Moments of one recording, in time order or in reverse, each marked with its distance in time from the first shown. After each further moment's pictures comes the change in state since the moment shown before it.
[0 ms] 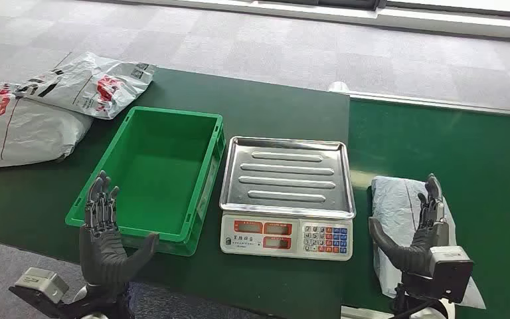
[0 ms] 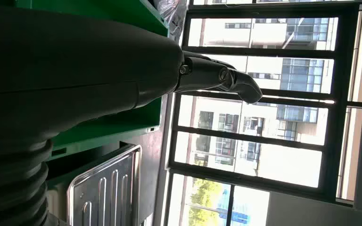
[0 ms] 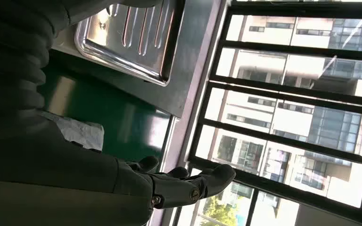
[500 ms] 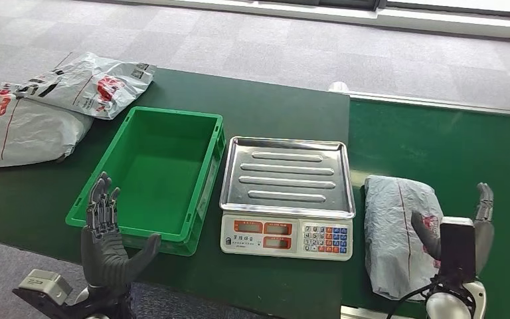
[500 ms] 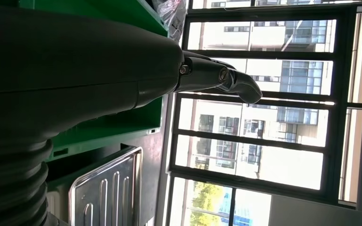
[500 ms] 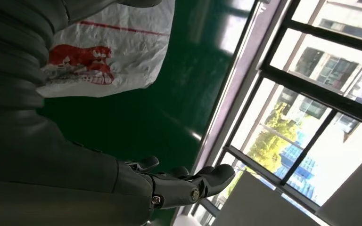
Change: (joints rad) left arm 0.003 0.011 -0.026 0.000 -0.011 0.047 0.002; right arm -0.106 -0.074 -0.192 0.158 0.297 -0.221 0.216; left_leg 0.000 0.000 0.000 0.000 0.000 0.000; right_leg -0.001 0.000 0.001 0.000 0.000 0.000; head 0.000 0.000
